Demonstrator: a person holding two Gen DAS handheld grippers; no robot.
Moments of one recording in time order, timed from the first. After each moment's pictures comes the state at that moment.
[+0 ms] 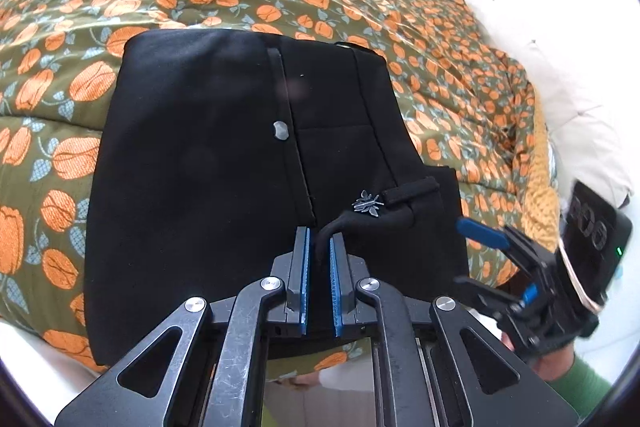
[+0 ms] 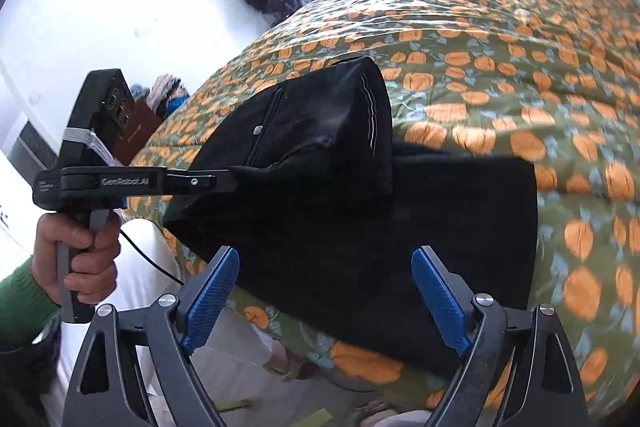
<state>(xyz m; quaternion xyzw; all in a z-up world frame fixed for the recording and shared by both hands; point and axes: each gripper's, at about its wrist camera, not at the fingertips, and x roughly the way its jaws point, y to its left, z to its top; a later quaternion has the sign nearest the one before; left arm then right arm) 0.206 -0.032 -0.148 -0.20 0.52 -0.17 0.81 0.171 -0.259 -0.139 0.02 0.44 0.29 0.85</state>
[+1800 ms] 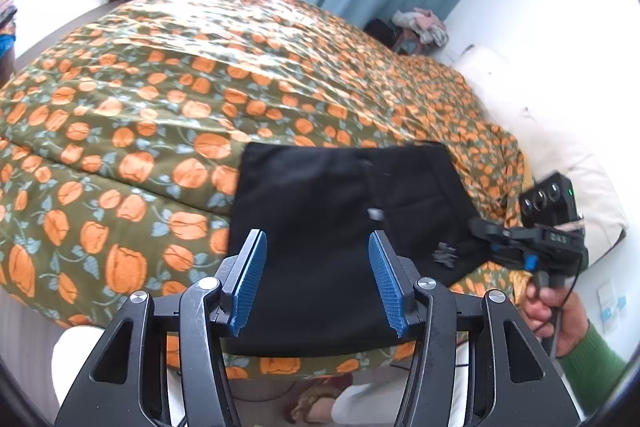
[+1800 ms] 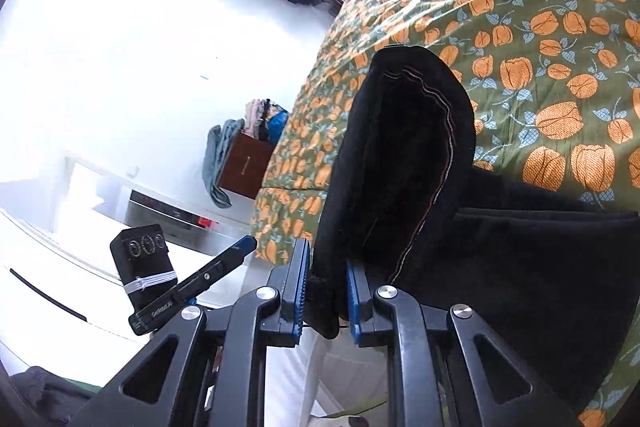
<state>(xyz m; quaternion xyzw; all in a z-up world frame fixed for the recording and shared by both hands) 0.150 0.052 -0.056 -0.21 0.39 -0.11 0.89 0.252 -0.252 -0.096 0.27 0.49 0.42 0.71</state>
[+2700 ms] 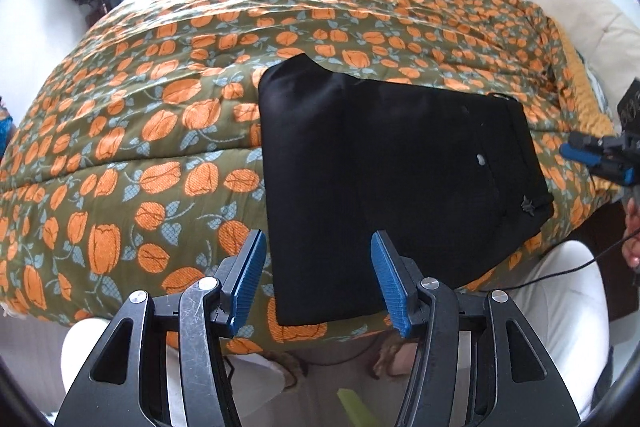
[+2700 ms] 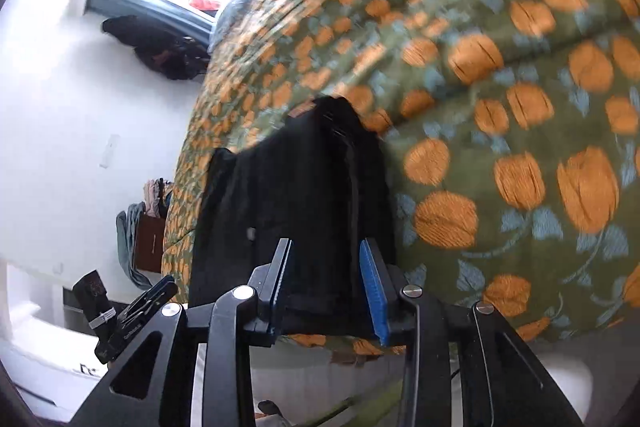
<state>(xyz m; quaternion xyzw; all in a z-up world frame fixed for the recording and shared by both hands) 0.147 -0.053 -0.123 0.00 0.49 -0.10 0.87 0.186 -0.424 -0.135 0.30 0.50 0.20 0.79</state>
